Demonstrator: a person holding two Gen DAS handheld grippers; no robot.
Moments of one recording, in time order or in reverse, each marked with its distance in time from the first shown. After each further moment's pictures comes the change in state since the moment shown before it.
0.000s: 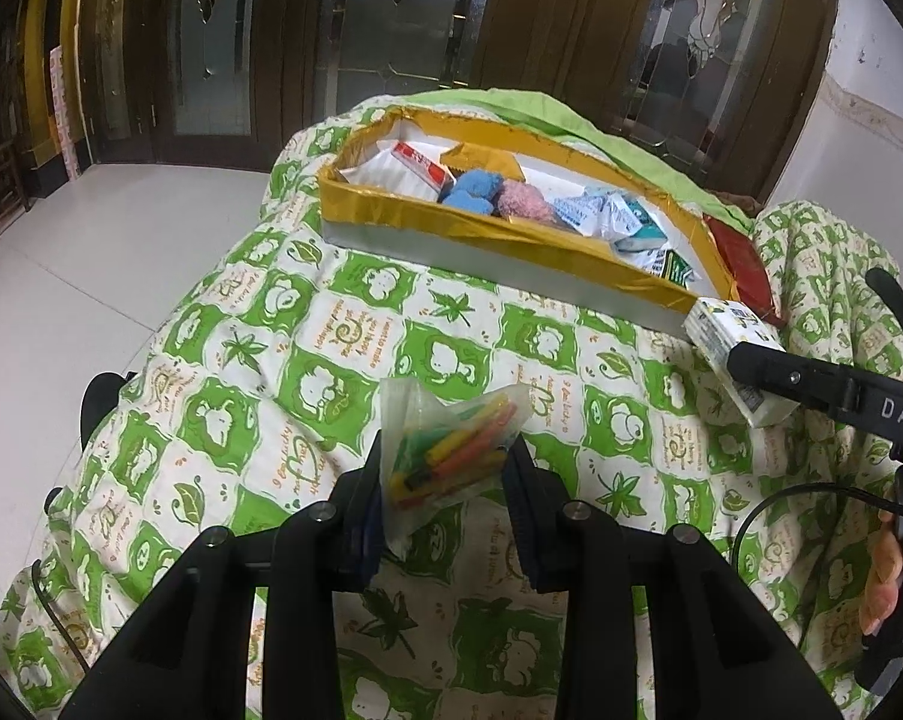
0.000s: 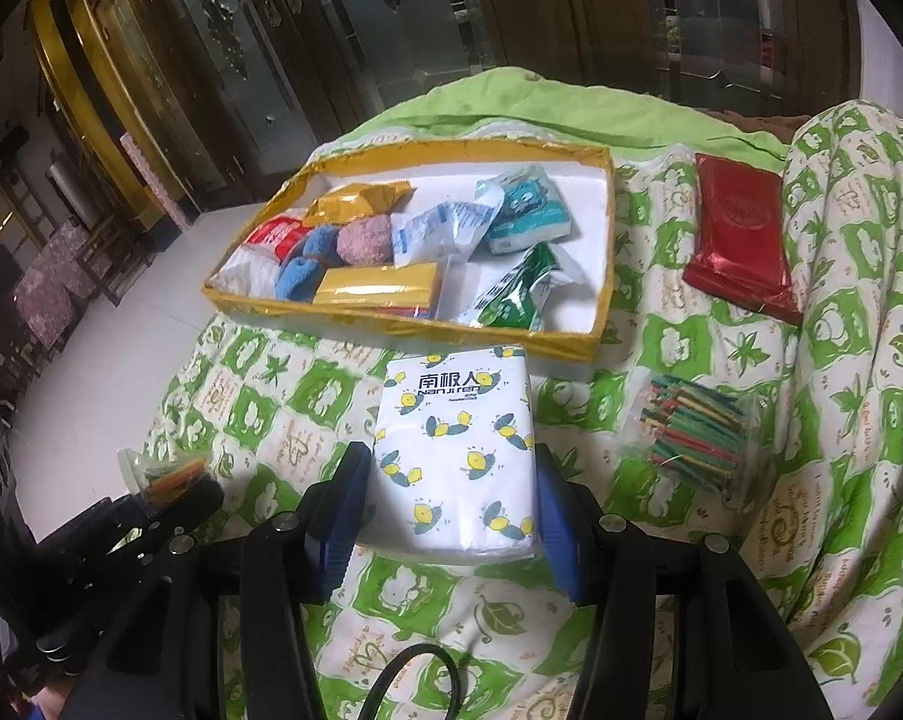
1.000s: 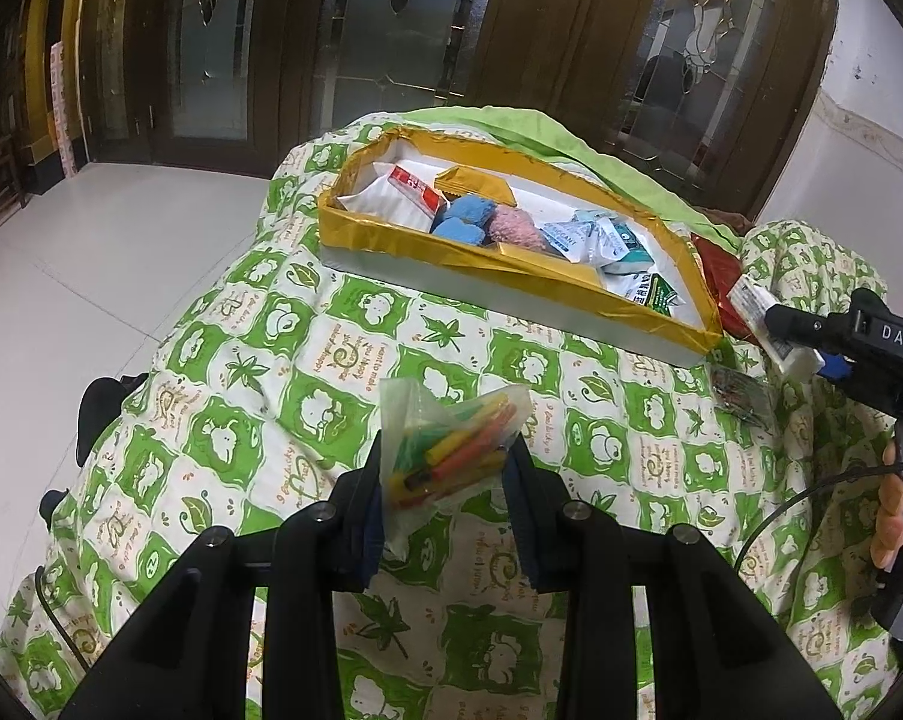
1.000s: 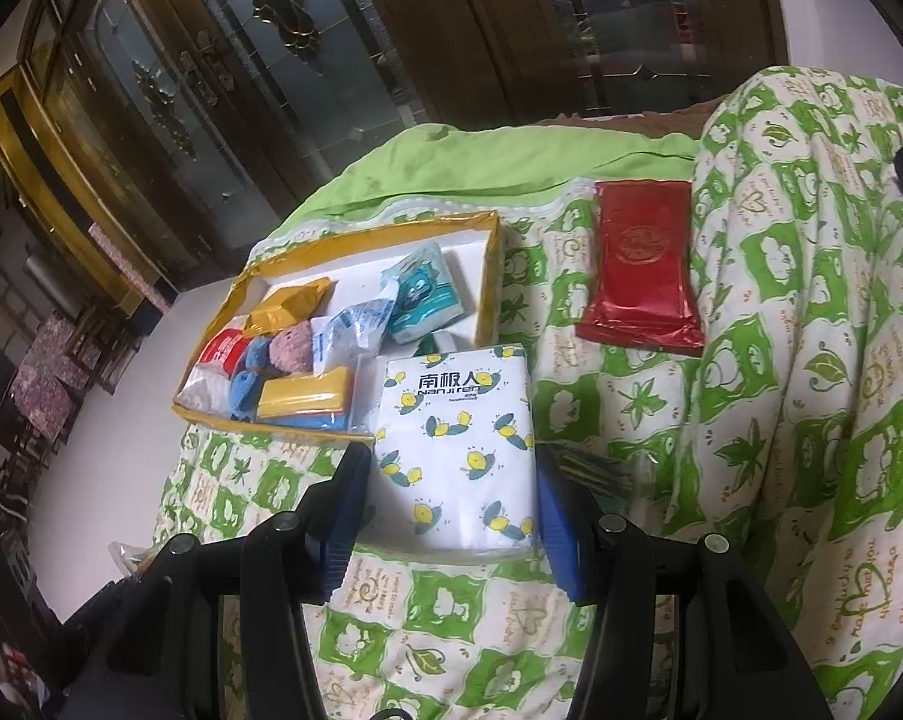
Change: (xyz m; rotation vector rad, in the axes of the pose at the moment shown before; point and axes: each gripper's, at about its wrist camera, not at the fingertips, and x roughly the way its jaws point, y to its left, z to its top) left arm -0.010 -0.003 0.009 -0.019 -0.014 -0.023; right arm -0.027 -0.056 0.029 0.159 -0.073 0.000
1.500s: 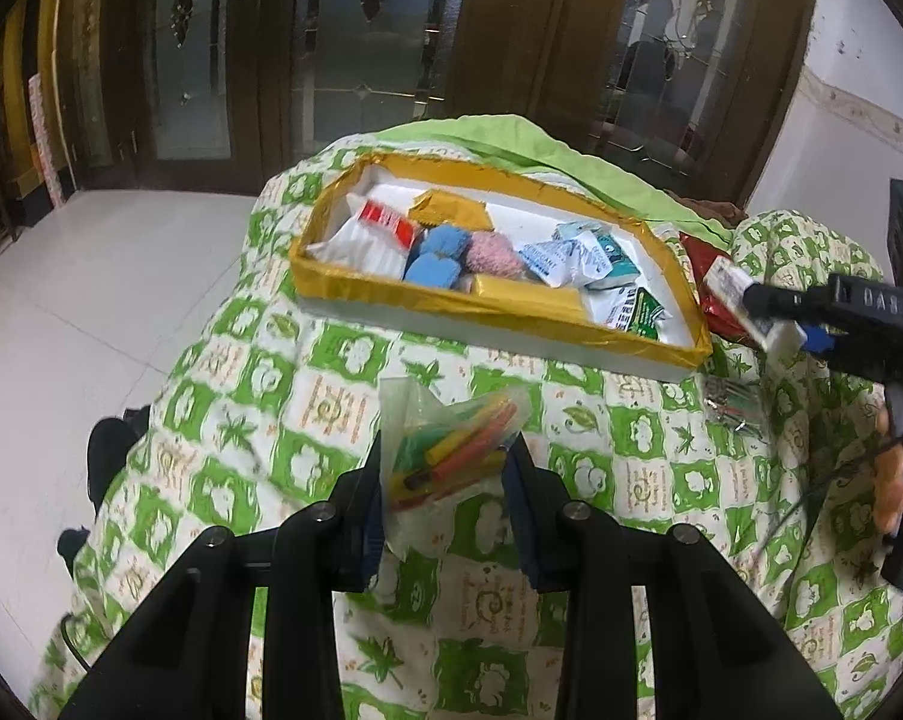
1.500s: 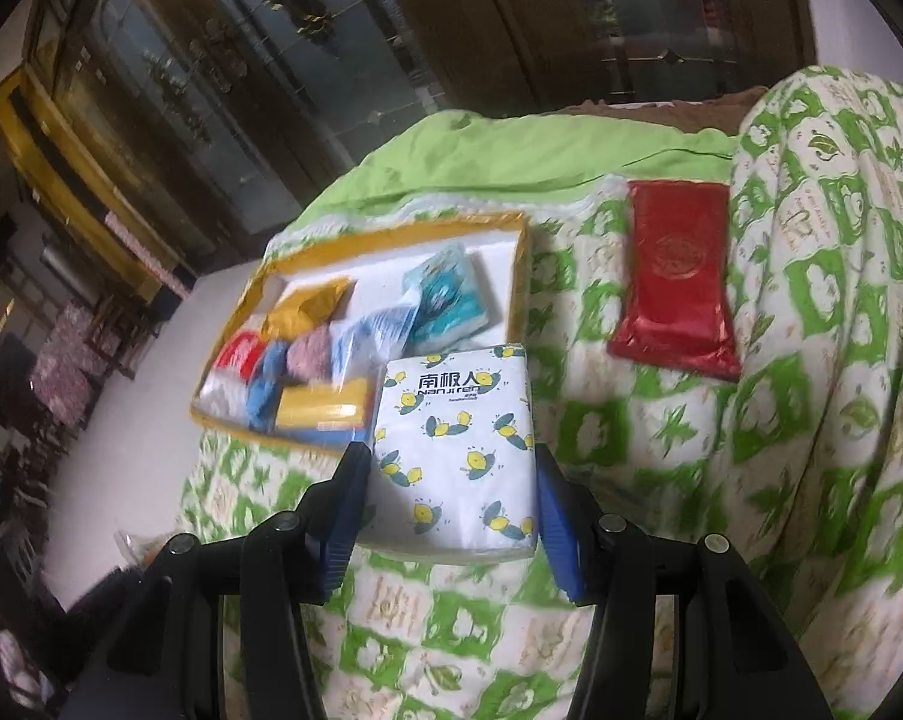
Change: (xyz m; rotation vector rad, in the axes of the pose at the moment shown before) left arm -0.001 -0.016 0.029 0.080 0.005 0.006; right arm 0.011 -0.012 0.033 0.038 0.039 0.055
